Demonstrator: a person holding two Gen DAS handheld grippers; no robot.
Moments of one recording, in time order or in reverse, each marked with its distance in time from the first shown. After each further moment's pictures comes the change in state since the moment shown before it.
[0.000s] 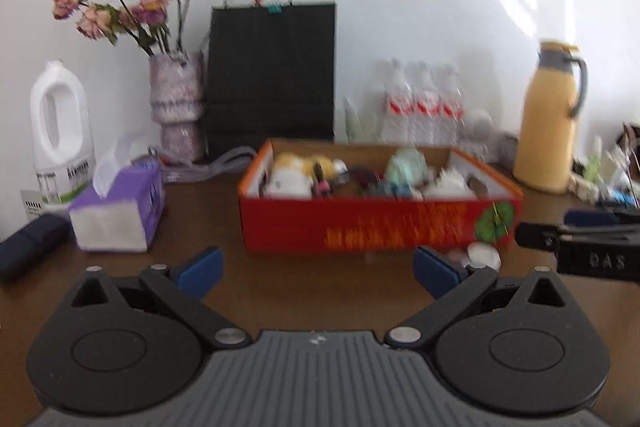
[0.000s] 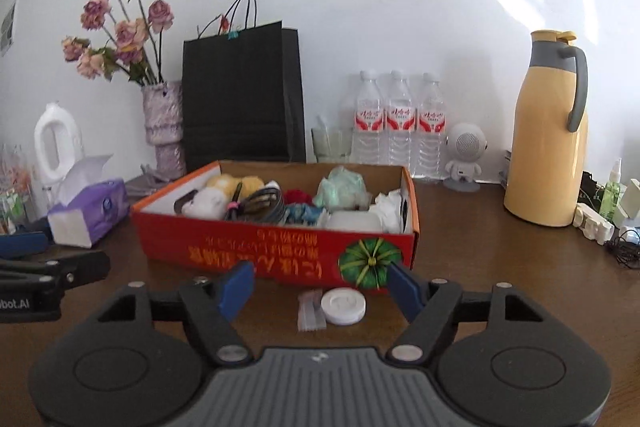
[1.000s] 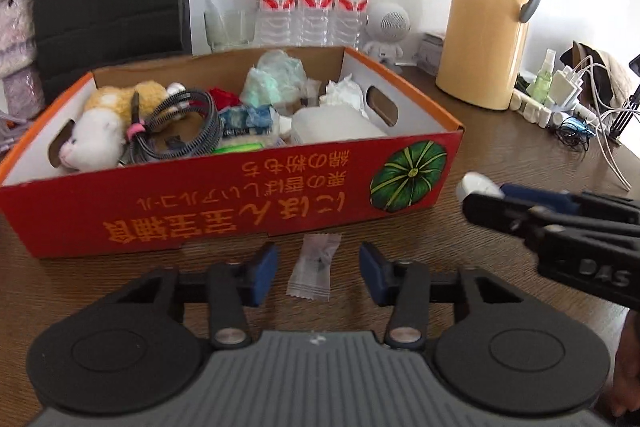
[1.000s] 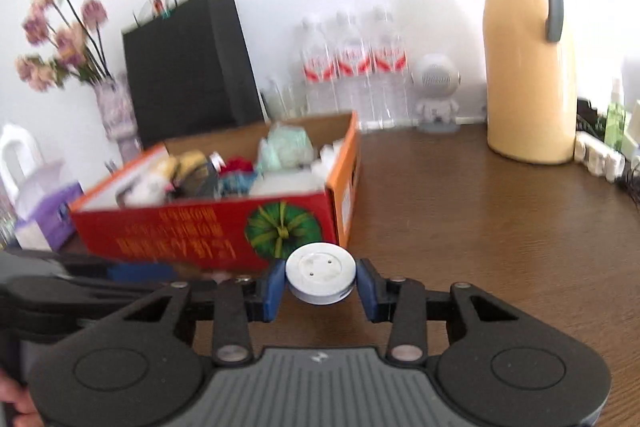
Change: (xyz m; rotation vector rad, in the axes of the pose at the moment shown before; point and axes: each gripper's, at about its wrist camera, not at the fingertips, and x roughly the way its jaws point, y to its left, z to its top) left arm 0.145 -0.096 0.022 0.067 0.284 -0.246; right arm 0.053 -0.075 -0.011 0.156 0.043 0.035
